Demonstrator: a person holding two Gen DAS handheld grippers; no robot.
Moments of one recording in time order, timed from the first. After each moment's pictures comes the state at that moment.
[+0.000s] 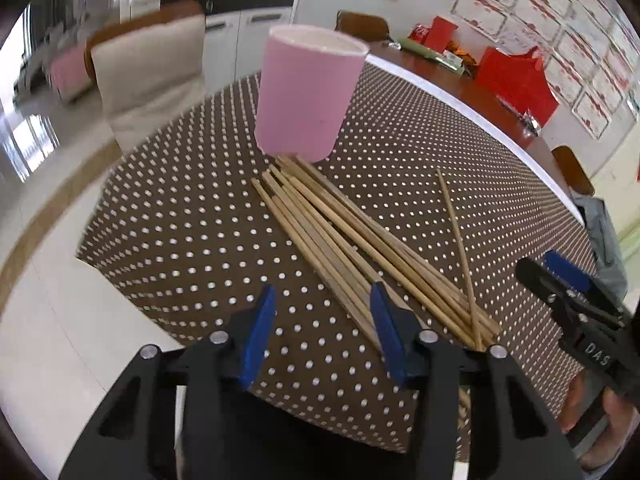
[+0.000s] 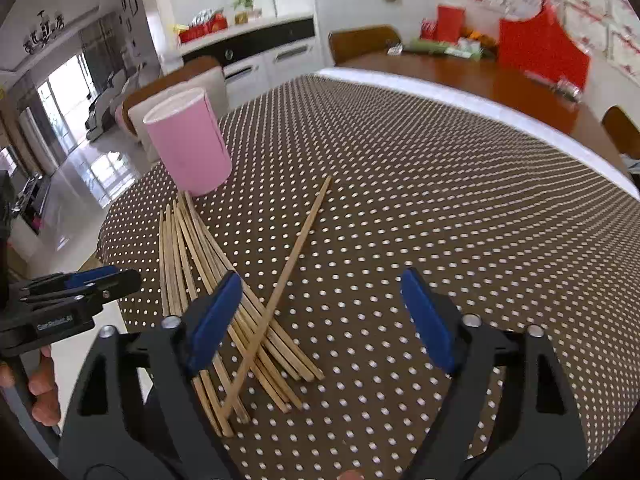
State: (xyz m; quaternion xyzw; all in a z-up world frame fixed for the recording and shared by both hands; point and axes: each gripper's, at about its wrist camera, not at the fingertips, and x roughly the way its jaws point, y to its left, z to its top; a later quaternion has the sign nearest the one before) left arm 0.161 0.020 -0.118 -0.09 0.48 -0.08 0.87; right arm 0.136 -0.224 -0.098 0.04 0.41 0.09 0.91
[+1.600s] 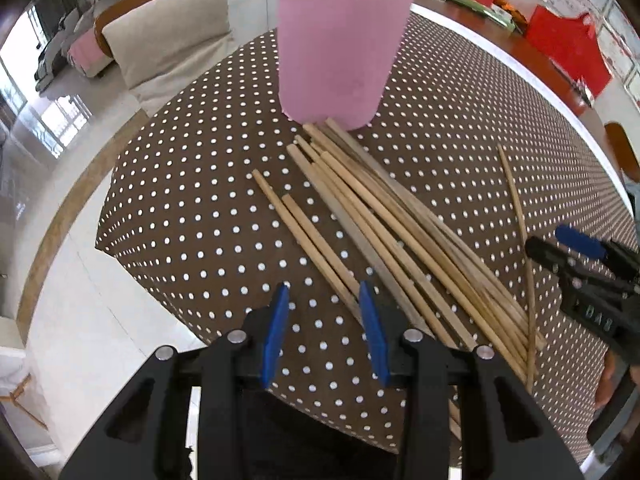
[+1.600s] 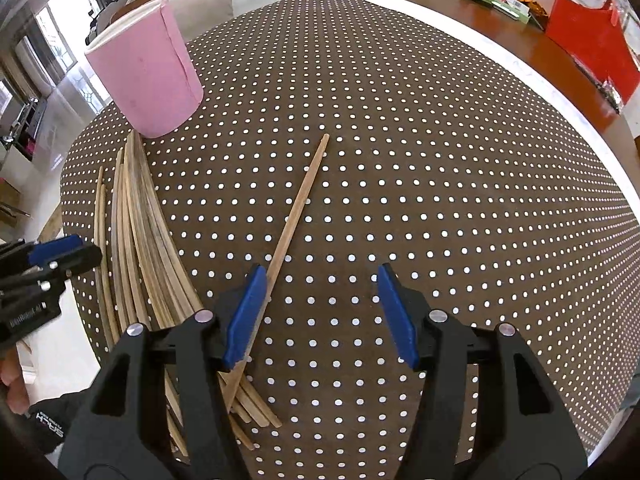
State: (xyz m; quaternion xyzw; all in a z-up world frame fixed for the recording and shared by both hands) left arm 0.214 -0.012 -0.119 -0.03 0.58 0.00 0.82; right arm 0.222 -0.223 -0.135 -0.05 0.53 0.11 0.84
